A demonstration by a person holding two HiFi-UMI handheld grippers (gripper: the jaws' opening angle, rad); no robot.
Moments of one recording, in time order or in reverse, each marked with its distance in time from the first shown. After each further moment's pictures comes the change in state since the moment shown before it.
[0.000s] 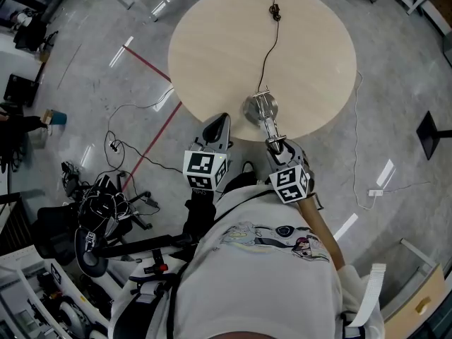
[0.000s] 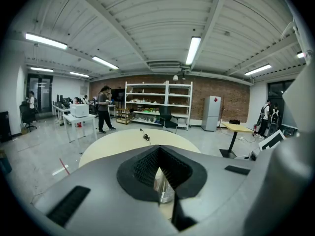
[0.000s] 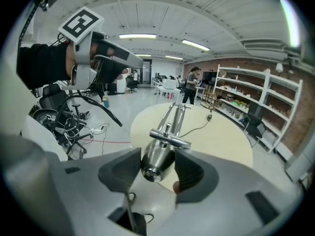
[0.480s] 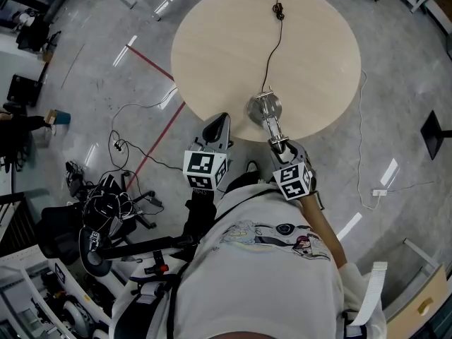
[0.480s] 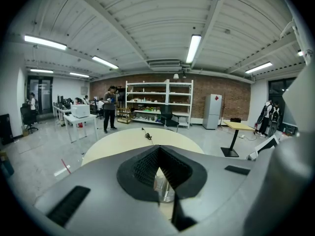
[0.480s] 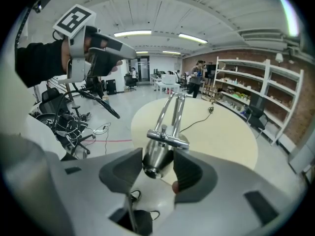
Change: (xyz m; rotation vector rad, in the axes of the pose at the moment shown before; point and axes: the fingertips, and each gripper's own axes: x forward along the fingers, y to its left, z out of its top) left arm 0.000 0.013 -0.001 0.012 0.013 0.012; right arm 0.019 0.002 -0.016 0.058 0.046 0.031
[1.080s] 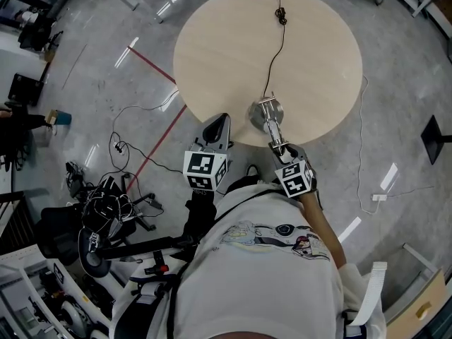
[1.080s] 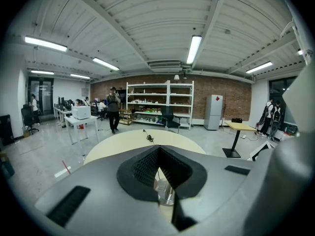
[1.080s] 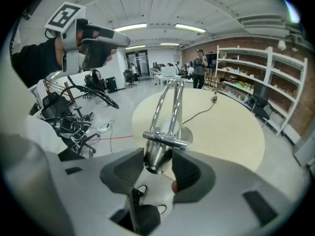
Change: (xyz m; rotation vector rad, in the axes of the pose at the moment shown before) left arm 0.004 0.010 0.010 0.003 -0.015 0.010; right arm 0.018 -0.002 -0.014 0.055 0.081 0.057
